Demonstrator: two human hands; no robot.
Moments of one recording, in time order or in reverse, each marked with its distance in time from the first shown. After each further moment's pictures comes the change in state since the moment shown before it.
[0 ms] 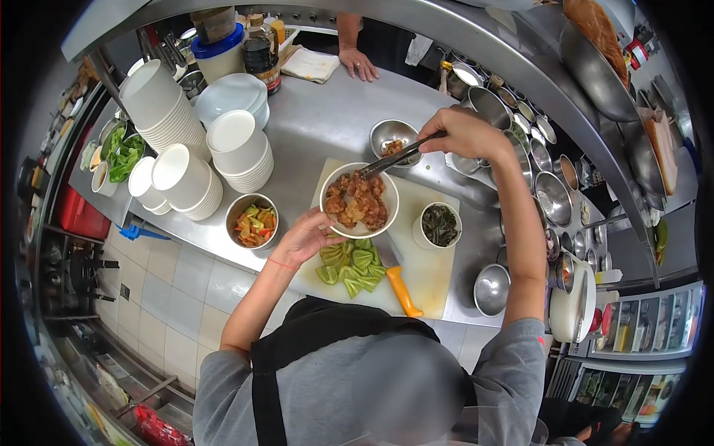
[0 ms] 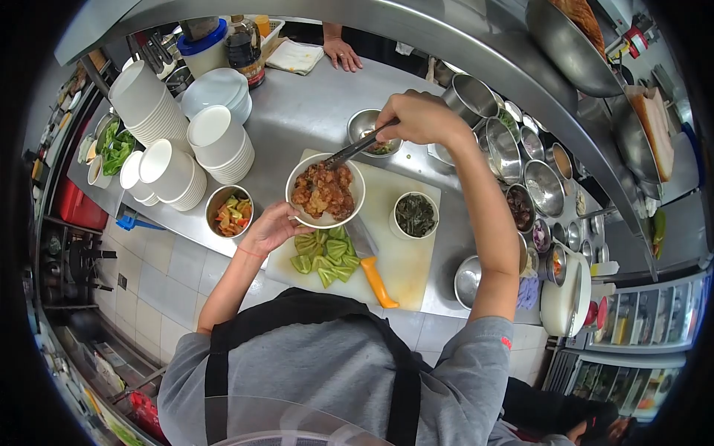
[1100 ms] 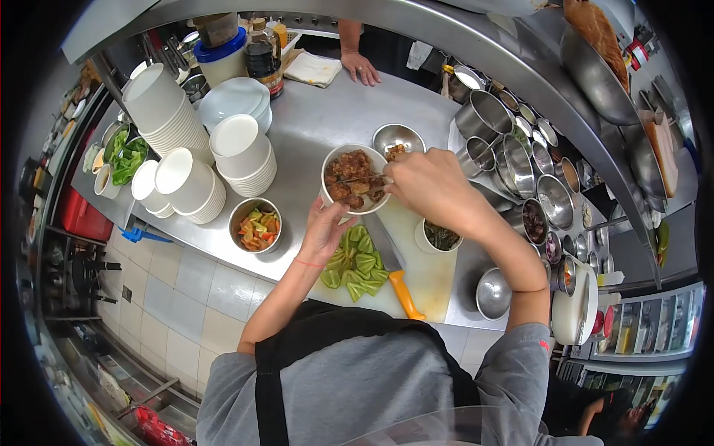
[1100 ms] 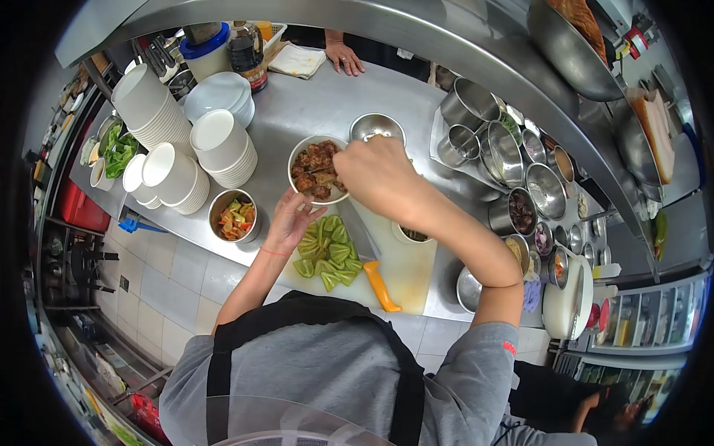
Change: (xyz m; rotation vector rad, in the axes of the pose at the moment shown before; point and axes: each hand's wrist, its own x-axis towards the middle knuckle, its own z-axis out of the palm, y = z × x) left_hand 0.031 -0.019 0.022 -0.087 0.178 0.292; right_hand -0.031 -0.080 0.044 -0.353 0.296 -0.183
